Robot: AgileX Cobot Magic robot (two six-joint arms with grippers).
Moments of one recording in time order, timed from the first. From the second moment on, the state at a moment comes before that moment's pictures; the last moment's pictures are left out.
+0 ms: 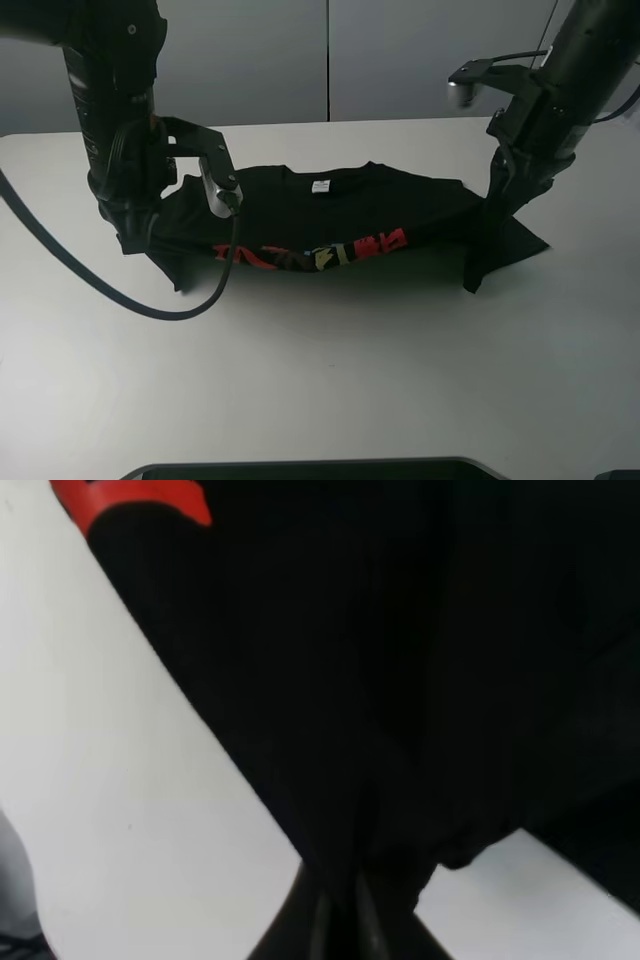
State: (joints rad) left arm -0.59 1.84 -1.24 0.22 1.21 0.54; right arm 0.24 1.71 -1.15 0.23 1.22 -0.85
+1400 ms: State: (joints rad) left arm -0.44 1.91 -1.24 0.83 0.62 0.11; right arm 0.24 1.94 -1.14 0.17 0.34 -0.99
